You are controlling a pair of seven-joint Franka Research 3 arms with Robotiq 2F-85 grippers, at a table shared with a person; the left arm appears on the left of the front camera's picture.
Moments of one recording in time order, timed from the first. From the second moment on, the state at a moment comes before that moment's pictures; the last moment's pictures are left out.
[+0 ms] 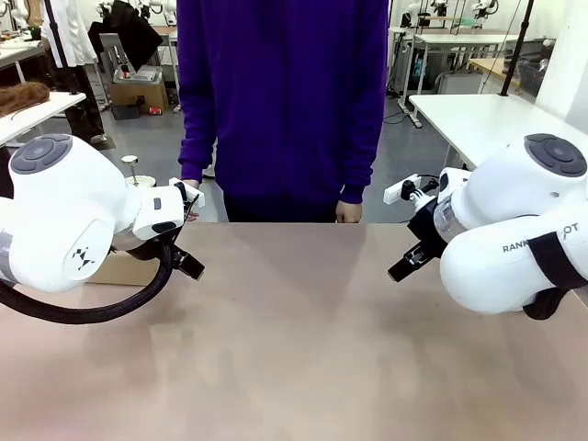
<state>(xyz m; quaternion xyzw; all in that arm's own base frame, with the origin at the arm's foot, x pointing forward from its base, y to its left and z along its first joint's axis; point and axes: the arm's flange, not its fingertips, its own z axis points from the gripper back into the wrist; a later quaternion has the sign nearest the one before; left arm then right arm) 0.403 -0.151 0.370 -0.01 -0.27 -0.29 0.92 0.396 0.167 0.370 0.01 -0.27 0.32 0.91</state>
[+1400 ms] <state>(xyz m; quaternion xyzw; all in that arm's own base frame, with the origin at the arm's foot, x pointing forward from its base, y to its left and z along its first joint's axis) 0.403 -0.152 0.370 -0.01 -0.27 -0.29 0.92 0.434 -0.041 0.593 0.21 -0.31 0.37 0.85</state>
